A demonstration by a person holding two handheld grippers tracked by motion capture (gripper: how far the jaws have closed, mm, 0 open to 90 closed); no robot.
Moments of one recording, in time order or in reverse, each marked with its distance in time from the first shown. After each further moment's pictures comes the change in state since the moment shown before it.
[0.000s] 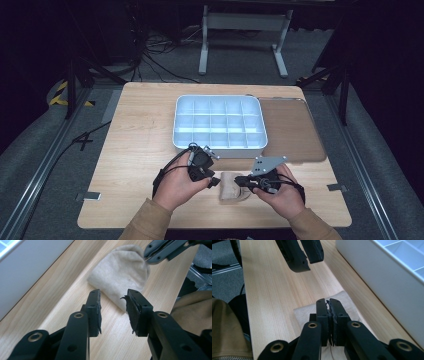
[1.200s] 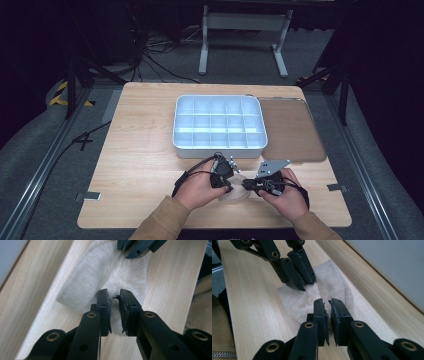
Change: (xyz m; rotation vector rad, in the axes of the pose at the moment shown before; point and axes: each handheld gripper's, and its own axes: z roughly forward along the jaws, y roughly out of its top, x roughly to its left) left arm -0.017 0.021 0.065 0.126 -0.025 0.190; right arm -0.013 -0.036 0.005 0.056 -0.034 0.089
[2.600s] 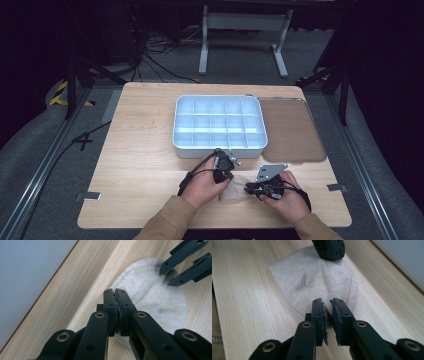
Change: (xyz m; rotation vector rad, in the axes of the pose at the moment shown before) left arm 0.013 0.006 0.014 -0.098 0.153 -0.058; right arm 0.001 -0.013 0.006 0.083 -0.016 -0.043
